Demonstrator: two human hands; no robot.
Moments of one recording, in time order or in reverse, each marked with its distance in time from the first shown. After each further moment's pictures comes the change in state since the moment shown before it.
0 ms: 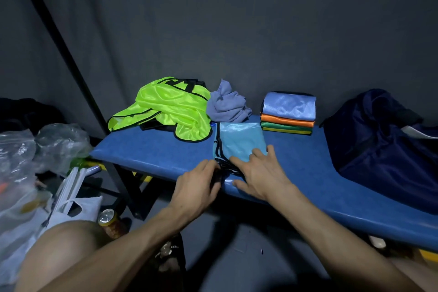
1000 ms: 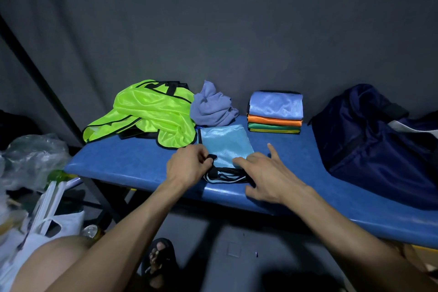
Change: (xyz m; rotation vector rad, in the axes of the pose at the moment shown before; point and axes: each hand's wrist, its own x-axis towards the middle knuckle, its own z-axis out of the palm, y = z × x) left_hand 0.090 -0.015 0.014 -0.175 -0.008 -0.261; right_hand -0.008 0.048 0.008 0.214 -0.112 -0.040
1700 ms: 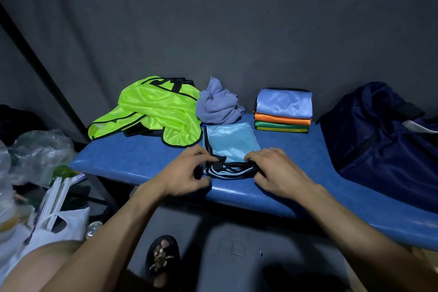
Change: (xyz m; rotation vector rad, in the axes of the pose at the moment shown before) left_hand -0.001 -0.050 -0.016 -0.052 -0.330 0.469; right_hand 0.015 0.020 0.016 0.146 0.163 -0.013
